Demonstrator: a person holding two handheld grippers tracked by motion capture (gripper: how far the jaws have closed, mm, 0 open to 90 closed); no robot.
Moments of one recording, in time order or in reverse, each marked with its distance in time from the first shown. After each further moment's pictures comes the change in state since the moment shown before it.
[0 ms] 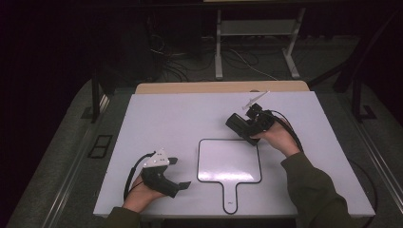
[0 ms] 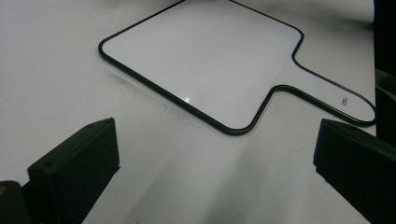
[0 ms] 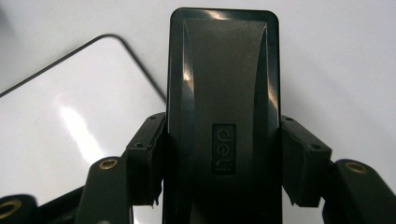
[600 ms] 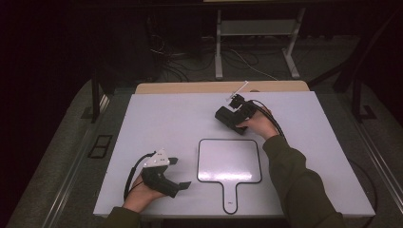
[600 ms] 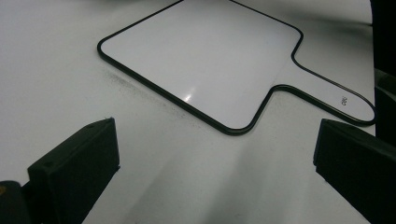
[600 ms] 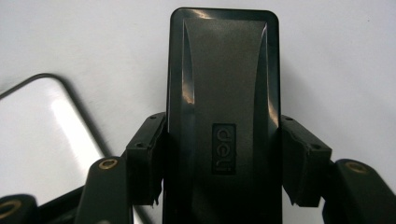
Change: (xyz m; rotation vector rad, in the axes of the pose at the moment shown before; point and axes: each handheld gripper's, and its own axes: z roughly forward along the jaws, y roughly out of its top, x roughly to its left) left arm 0.000 0.000 0.001 -0.002 -0.003 -0.002; right arm -0.021 0.049 0.054 0.079 -0.022 -0.035
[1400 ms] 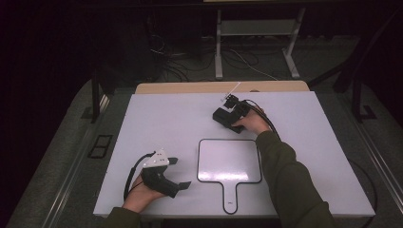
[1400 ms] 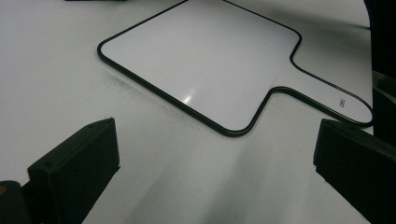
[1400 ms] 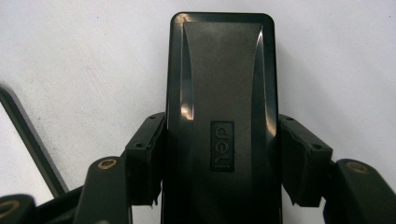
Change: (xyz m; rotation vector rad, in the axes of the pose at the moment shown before) left arm 0.000 0.000 -0.001 -0.008 -0.001 0.000; right arm -0.011 0.011 0.031 0.051 -0.025 -0.021
